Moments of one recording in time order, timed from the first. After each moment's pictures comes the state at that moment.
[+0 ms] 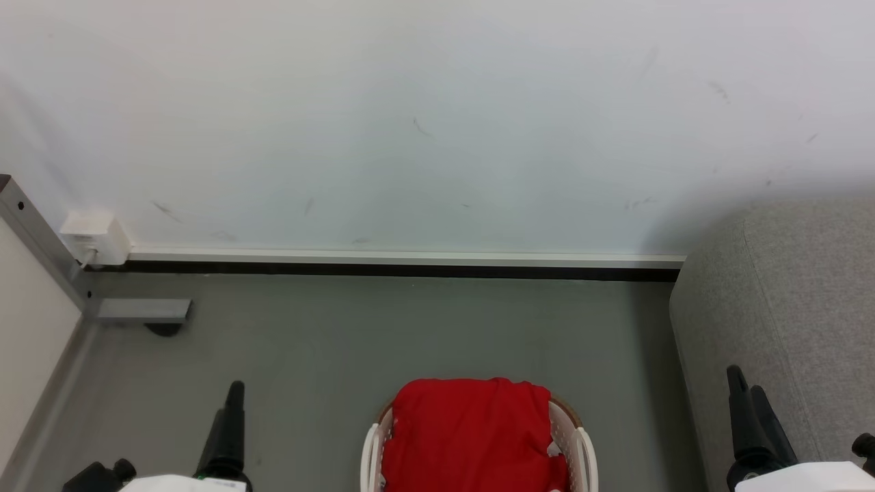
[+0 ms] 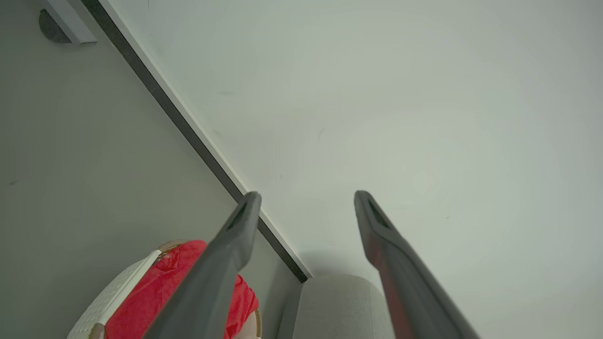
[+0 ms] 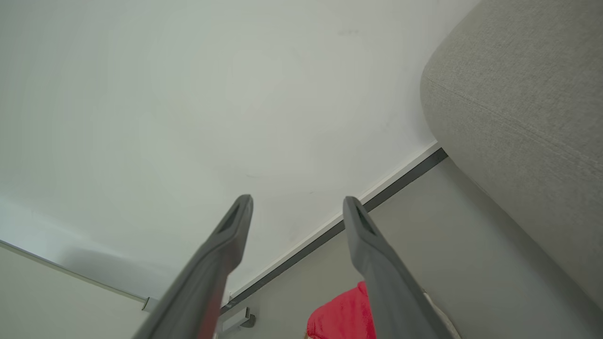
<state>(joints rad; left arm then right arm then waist) -0.04 0.04 0.05 0.22 -1.08 -0.08 -0.03 -0.05 -0.04 0.00 0.21 0.99 0.13 -0.02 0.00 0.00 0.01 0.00</state>
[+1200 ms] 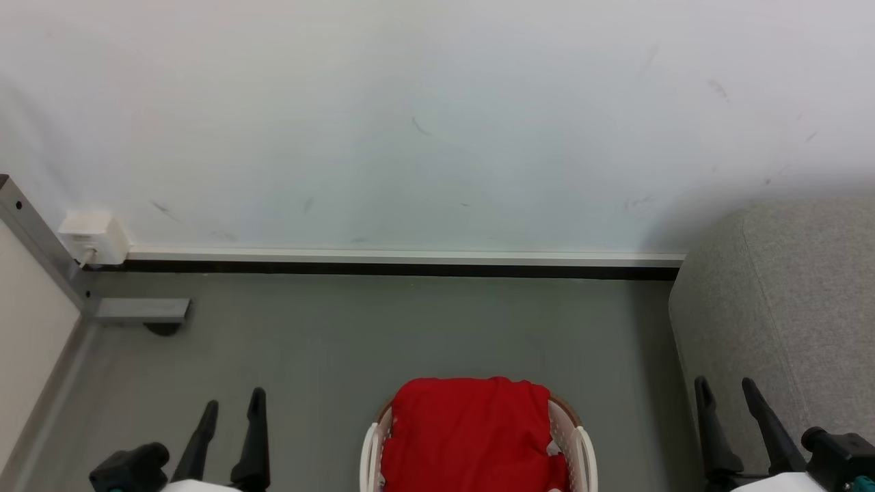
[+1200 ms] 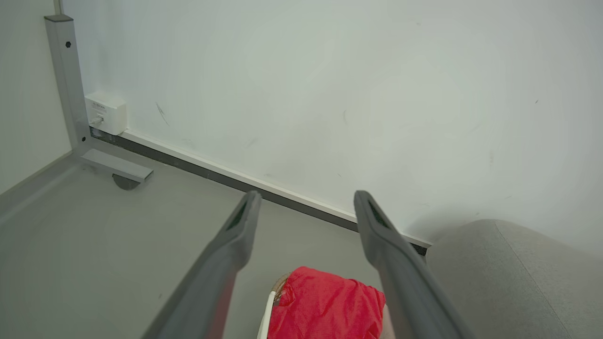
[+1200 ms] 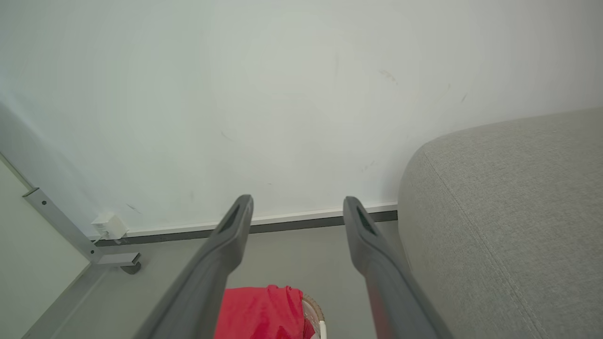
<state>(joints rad) 0.01 0.12 -0.07 0.14 -0.52 0.02 -0.14 -0.04 -0.07 0.04 0.23 0.42 0.13 -0.13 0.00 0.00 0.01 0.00</state>
